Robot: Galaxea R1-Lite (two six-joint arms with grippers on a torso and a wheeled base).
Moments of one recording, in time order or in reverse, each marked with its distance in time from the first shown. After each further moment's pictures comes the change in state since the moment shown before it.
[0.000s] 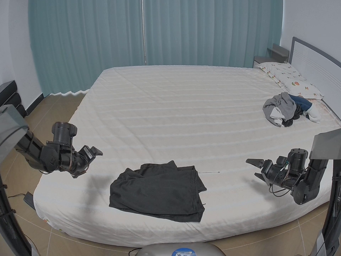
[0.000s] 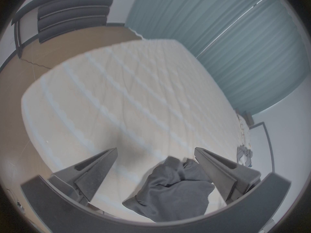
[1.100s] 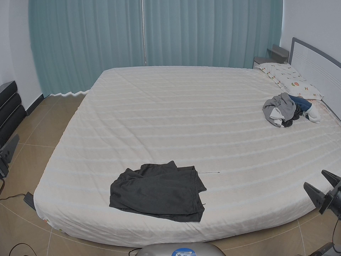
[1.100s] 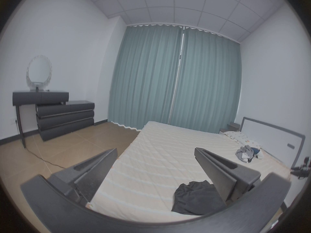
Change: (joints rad) left arm 0.216 -1.263 0.461 0.054 0.074 0.591; right arm -0.077 -1.492 0.436 0.821 -0.181 -0.801
